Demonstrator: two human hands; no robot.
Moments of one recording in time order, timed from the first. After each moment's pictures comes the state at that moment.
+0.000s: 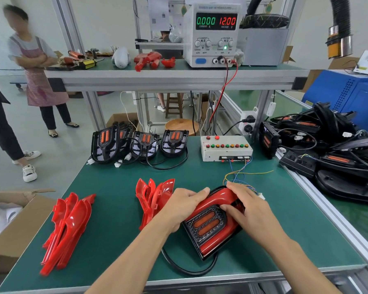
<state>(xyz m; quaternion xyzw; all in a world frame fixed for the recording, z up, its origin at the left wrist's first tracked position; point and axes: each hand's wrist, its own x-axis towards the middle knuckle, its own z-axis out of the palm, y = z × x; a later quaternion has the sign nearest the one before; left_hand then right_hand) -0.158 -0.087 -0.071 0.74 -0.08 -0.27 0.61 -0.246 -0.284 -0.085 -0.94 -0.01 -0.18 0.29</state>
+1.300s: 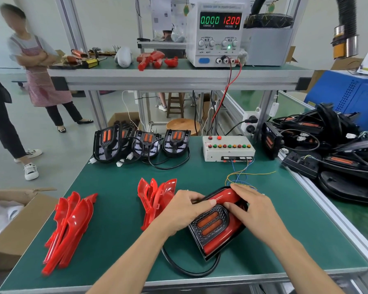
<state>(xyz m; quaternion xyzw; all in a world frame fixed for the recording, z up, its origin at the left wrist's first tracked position) -0.163 -0.074 -0.075 0.75 -0.18 -0.24 0.58 -0.237 -0.288 -0.082 -0.93 0.02 -0.16 0.33</state>
